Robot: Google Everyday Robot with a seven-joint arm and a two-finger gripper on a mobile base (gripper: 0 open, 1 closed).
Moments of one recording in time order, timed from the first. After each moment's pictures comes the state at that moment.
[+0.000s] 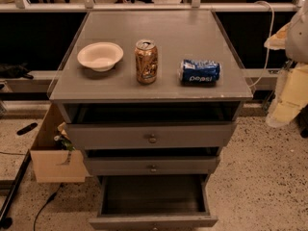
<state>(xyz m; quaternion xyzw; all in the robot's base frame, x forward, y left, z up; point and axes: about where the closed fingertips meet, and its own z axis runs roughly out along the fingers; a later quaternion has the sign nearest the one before) 0.438 -0.216 0.977 -0.60 0.78 -0.04 0.16</state>
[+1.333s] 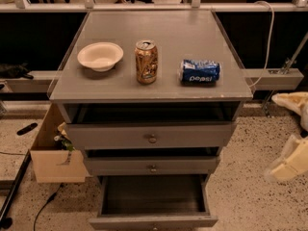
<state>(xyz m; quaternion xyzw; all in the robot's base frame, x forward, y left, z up) 0.390 -0.235 0.885 -0.54 0.79 0.08 0.28</state>
